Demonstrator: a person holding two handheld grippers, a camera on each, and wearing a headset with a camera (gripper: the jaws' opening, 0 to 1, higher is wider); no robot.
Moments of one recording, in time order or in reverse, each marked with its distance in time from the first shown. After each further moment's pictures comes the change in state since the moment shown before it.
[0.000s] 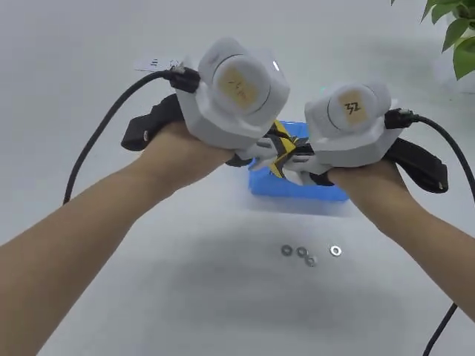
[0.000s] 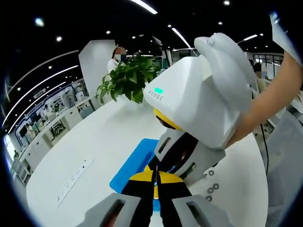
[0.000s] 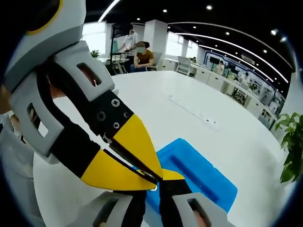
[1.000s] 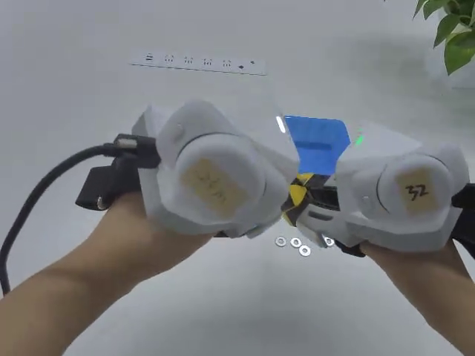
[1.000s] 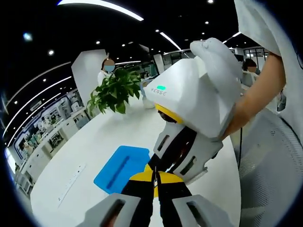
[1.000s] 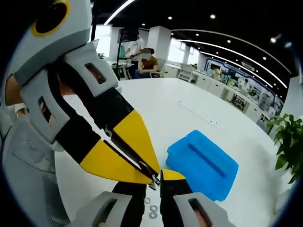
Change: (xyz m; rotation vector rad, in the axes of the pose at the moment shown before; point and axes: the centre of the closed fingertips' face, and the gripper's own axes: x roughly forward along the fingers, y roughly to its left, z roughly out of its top) left arm -0.040 -0.086 0.009 0.084 -0.025 -0.052; right arm -0.060 0.065 -0.026 -0.003 -0.038 0.001
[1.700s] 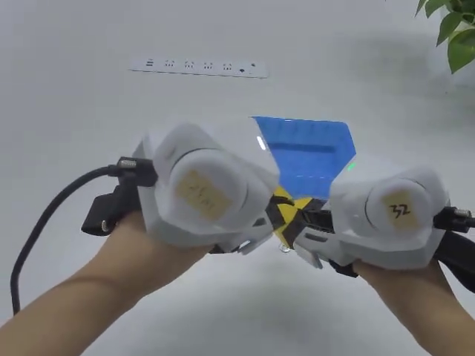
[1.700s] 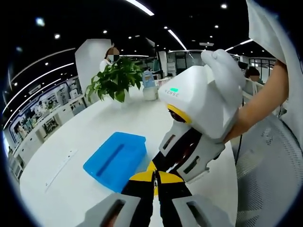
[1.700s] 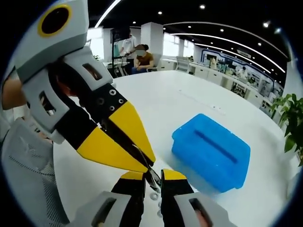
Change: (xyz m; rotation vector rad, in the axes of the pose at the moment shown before) left arm 0.007 0.000 -0.027 -0.110 0.038 -0.043; right arm 0.018 0.007 -0.024 0.089 0.026 0.023
